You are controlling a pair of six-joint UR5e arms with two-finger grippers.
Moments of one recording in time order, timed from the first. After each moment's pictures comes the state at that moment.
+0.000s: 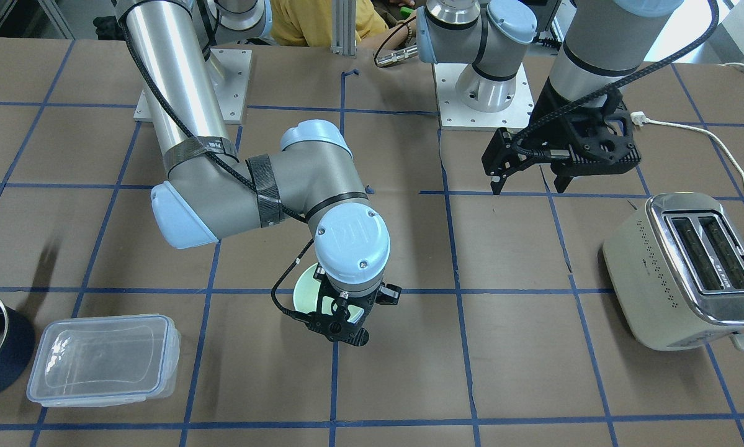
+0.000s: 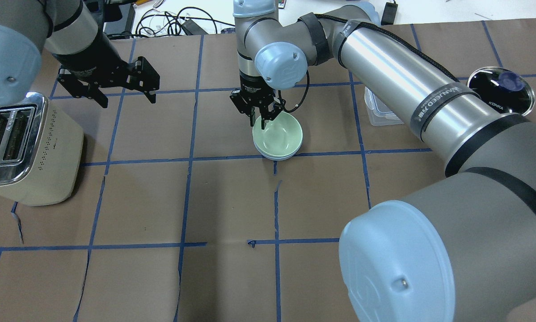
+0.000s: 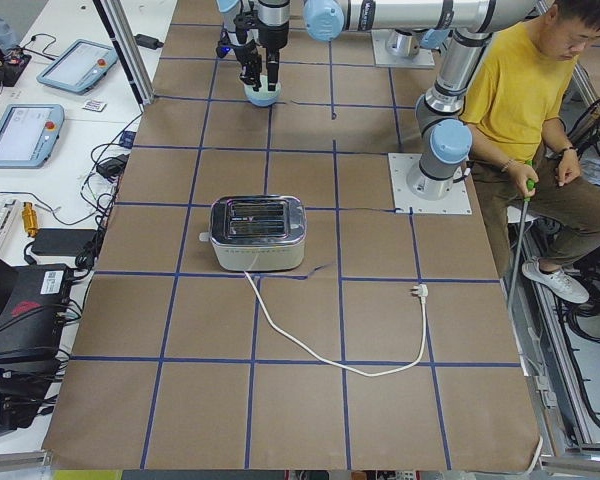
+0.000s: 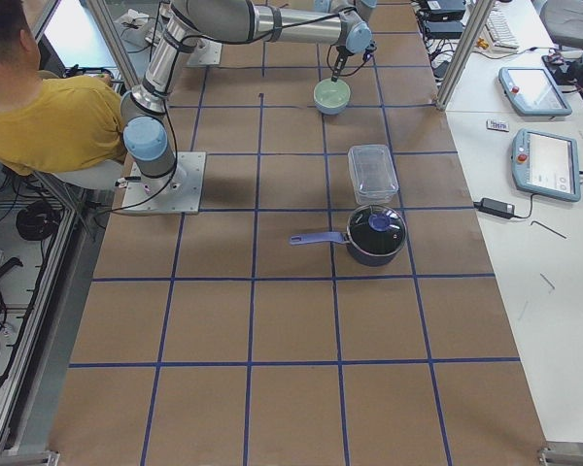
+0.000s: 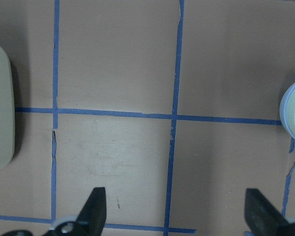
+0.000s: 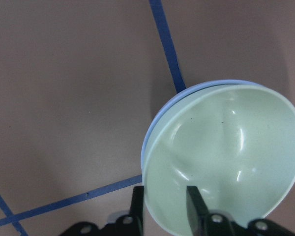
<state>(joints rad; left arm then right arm) -1.54 -1.60 -1.58 -1.50 1.62 -0.03 1.94 -0.89 1.16 -1.69 -1.47 0.69</state>
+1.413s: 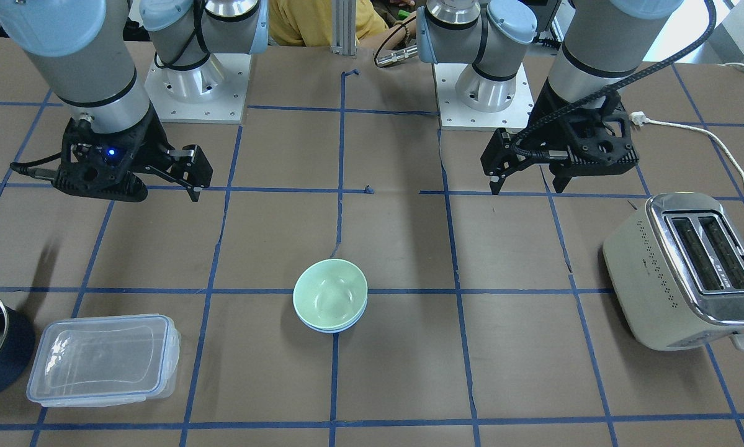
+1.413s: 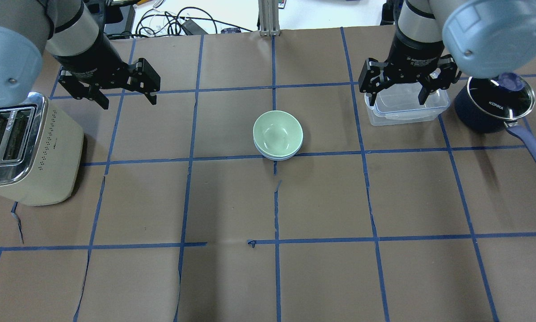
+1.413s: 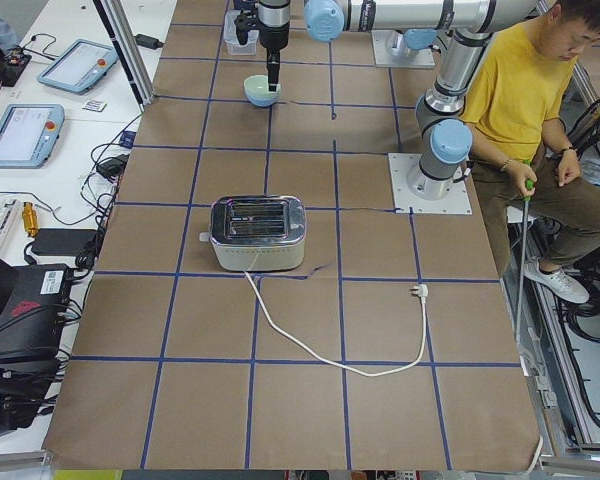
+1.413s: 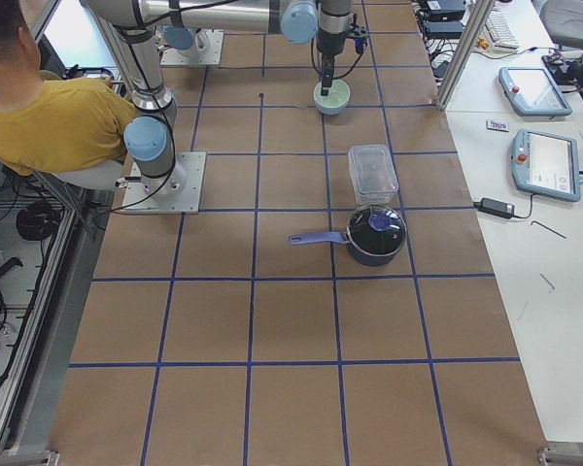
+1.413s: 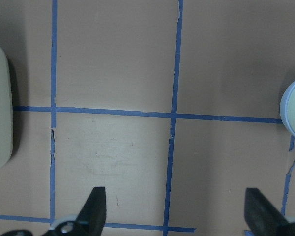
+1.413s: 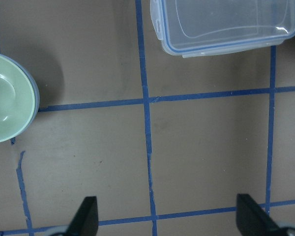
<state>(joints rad) -1.54 -1.60 -1.58 -1.50 1.61 -0.03 1.59 -1.50 1.59 -1.63 -1.63 0.09</state>
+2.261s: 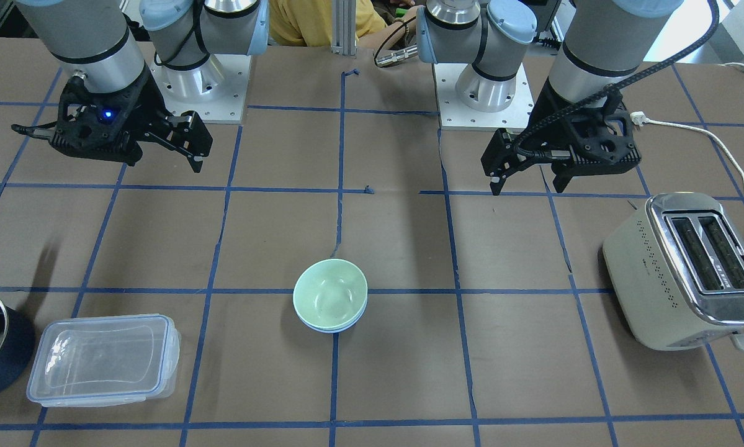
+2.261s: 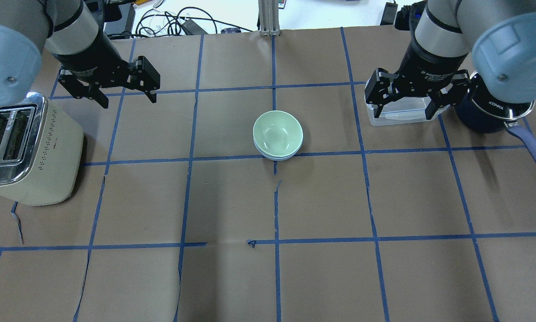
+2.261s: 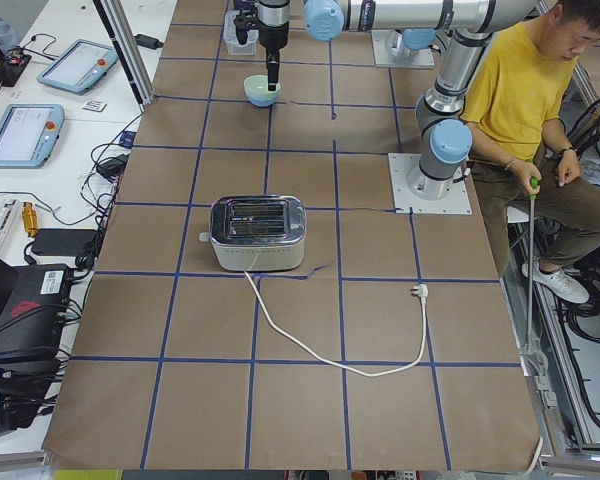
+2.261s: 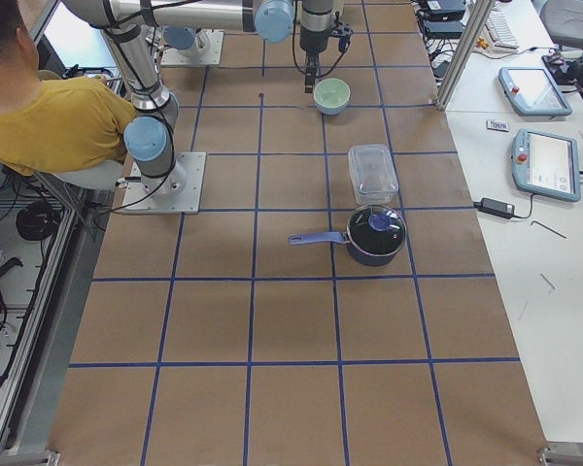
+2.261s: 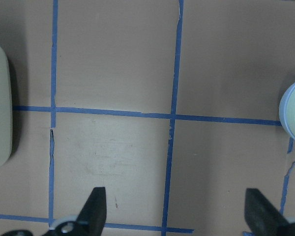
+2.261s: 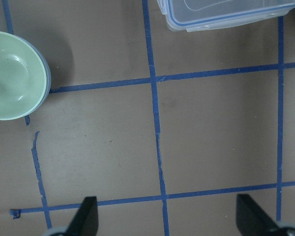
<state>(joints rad) -1.54 -1.60 -1.58 -1.50 1.61 -0.05 1.57 -1.58 1.63 -1.59 -1.57 0.10</state>
